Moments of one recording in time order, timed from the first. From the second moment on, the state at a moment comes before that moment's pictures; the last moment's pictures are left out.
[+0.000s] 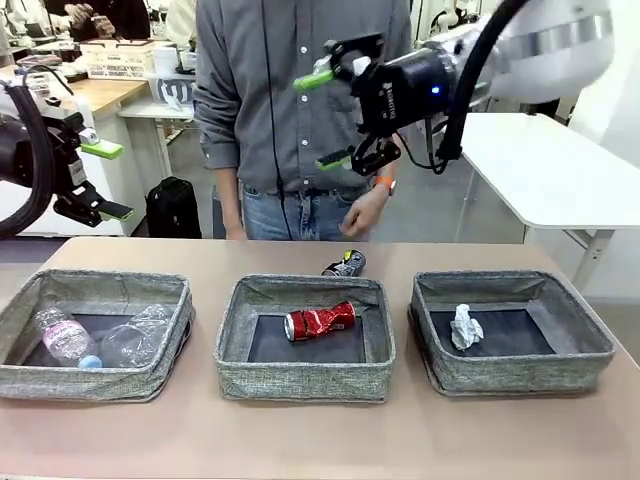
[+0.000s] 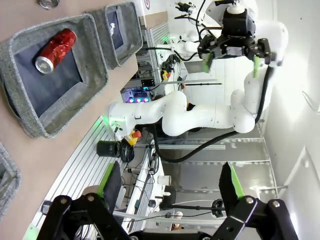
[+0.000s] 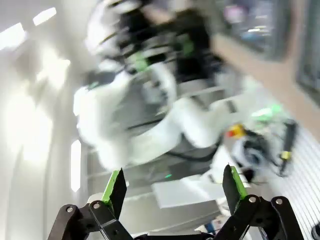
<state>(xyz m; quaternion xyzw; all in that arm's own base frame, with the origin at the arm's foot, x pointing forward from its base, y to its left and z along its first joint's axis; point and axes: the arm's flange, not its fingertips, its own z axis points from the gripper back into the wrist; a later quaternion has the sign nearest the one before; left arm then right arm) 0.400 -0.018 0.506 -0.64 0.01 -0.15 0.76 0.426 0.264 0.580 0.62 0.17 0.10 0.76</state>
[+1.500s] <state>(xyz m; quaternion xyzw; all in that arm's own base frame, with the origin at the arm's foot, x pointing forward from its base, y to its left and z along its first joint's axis) 0.400 -0.018 0.506 -0.64 0.01 -0.15 0.76 0.354 0.128 0.514 0.64 0.08 0.02 0.77</state>
